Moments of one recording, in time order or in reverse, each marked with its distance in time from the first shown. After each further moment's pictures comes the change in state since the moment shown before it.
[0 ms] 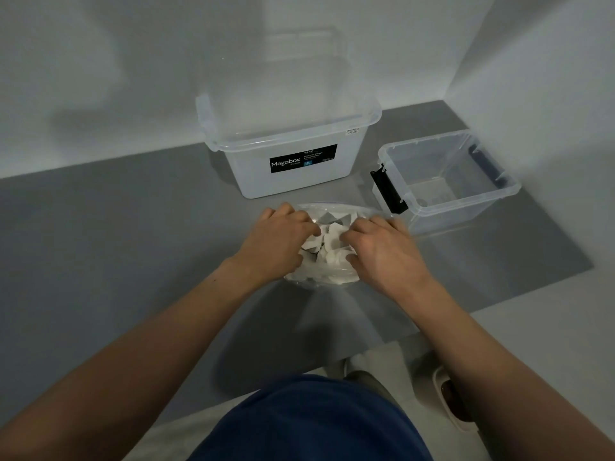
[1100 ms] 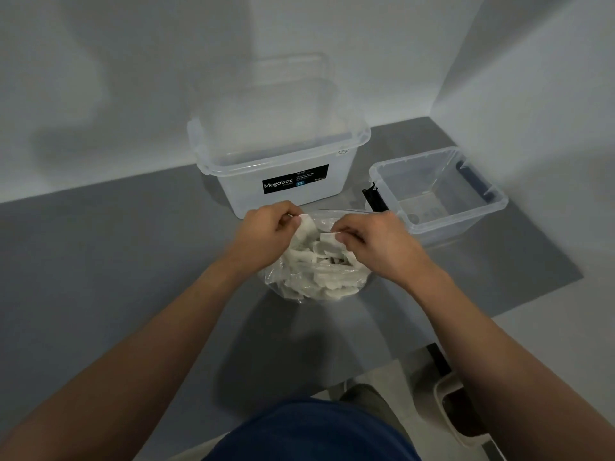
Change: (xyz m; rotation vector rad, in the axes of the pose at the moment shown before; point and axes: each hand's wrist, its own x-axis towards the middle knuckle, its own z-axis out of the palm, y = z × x) left_hand 0.027 -0.023 -0.019 -0.671 0.253 -0.251; right_hand 0.037 0.023 -0.023 0.557 0.129 0.059
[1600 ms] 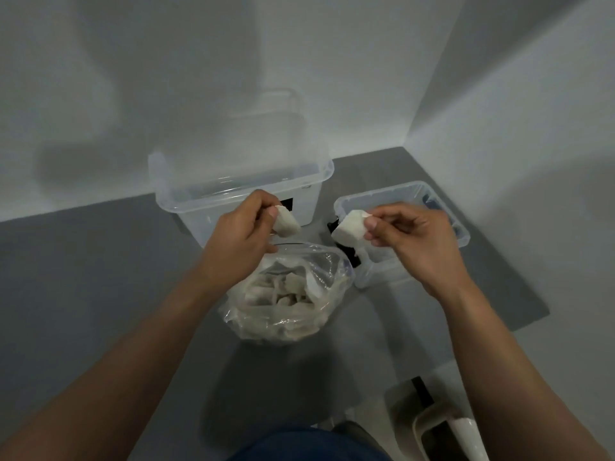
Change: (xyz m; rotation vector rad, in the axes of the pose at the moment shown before) left_hand 0.031 0.063 -0.003 -0.419 0.100 0.008; right_hand -0.004 0.057 -0.094 0.735 0.282 0.254
